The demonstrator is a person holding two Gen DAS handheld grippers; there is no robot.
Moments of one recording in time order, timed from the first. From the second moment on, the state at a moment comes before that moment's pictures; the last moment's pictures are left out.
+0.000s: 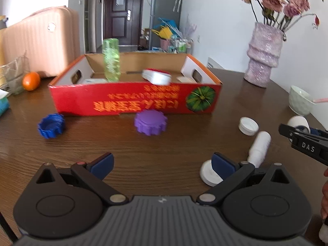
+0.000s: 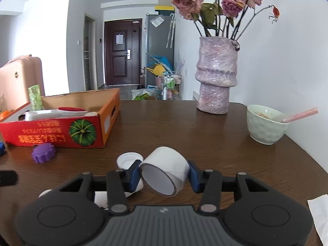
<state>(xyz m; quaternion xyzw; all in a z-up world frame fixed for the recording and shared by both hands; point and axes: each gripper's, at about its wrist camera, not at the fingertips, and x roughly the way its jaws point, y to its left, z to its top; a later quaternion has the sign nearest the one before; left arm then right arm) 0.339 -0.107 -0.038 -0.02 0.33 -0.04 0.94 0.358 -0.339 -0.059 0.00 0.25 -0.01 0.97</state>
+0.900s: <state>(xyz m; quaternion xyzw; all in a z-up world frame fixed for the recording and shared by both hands) 0.357 -0.171 -0.068 0.02 0.37 -0.04 0.93 0.345 -0.339 -0.050 0.01 0.24 0.01 0.97</state>
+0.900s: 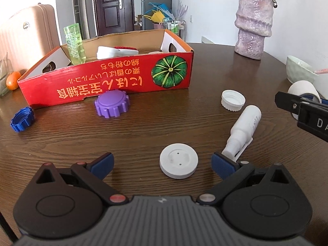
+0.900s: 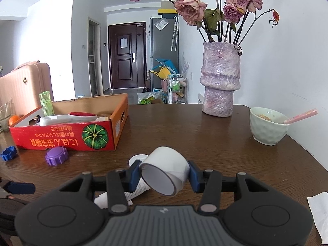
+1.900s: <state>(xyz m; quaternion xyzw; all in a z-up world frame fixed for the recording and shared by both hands) 0.346 -0.171 -0.057 0.03 0.34 -0.08 0.93 0.339 -0.332 -0.051 0.01 0.24 0.02 0.97</state>
